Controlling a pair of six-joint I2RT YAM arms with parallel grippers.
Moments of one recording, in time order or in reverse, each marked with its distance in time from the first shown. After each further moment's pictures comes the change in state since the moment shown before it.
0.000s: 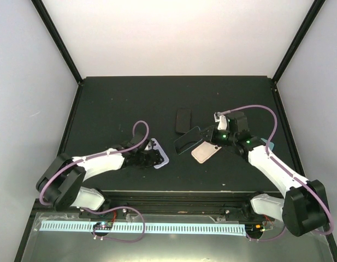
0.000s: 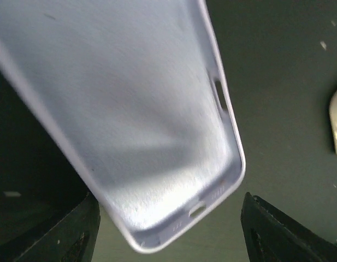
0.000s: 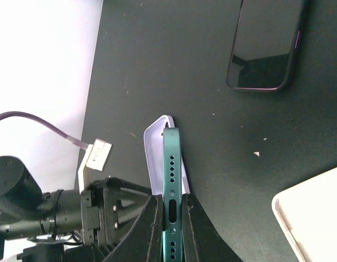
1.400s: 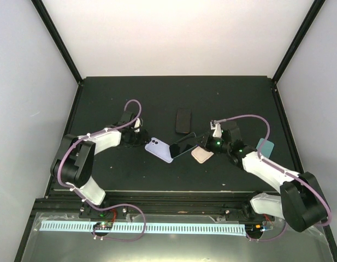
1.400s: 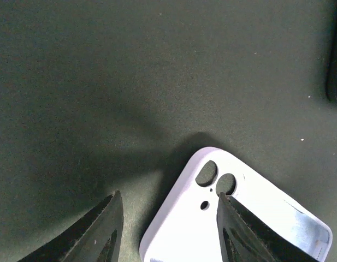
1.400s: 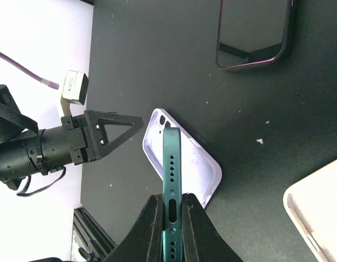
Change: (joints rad) left arm 0.286 0.247 0.251 -0.010 0.015 0.332; right arm 0.091 0.023 -0.162 0.253 0.094 0.187
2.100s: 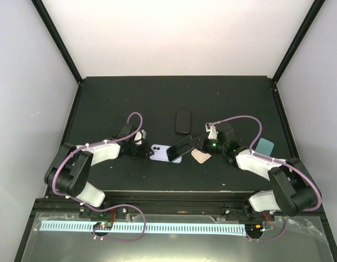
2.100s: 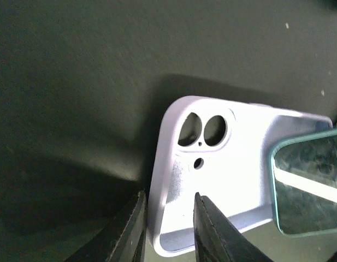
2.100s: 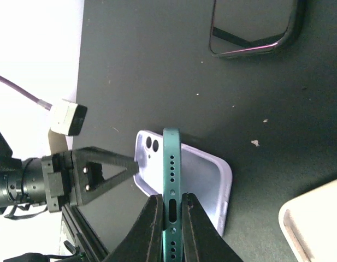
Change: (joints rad) left arm -0.051 -0.079 -0.184 0.088 0.164 -0.060; right arm 0.021 0.155 -0.034 0.156 -0.028 -0.027
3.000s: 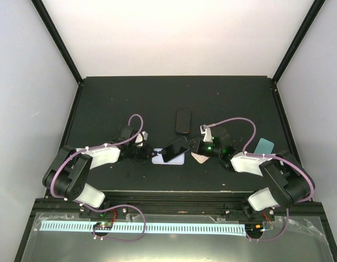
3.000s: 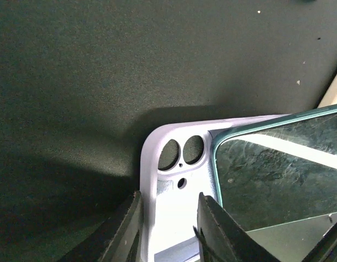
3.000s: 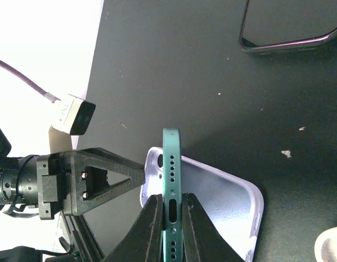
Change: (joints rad) left arm -0.048 -0.047 -0.064 0.079 0.029 -0.048; right arm 0.061 0.095 -0.059 0.250 0.018 -0.005
